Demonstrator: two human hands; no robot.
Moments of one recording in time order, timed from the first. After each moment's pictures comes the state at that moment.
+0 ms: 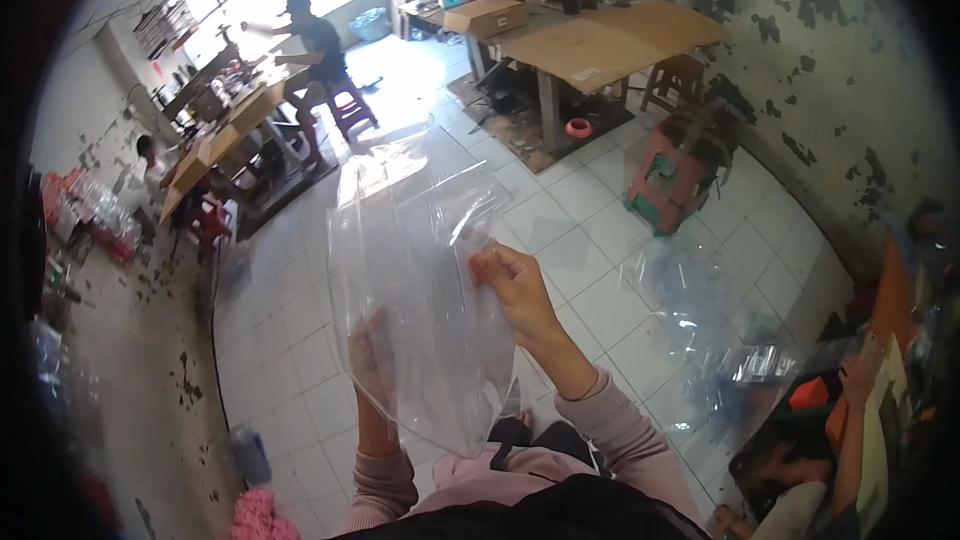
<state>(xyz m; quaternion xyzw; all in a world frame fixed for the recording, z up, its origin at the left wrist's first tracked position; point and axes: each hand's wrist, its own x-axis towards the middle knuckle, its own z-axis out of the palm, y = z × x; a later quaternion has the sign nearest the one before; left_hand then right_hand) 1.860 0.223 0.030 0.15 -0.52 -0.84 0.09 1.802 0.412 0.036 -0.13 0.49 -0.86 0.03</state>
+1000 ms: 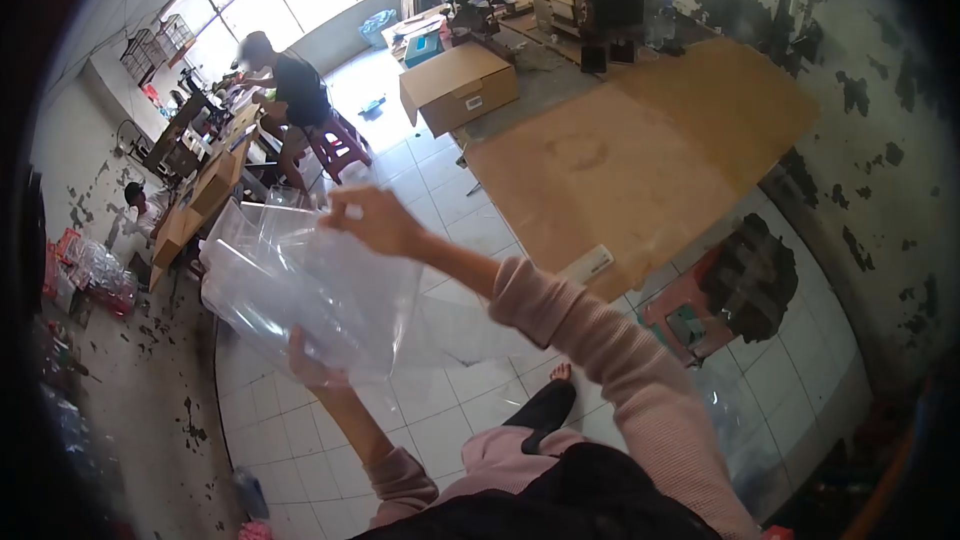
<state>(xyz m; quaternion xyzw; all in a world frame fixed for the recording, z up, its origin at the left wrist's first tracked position) 1.273 0.342 0.009 0.13 -0.48 -0.75 0.44 1.109 0.484 0.092 -0.43 0.65 -0.63 -0.08</state>
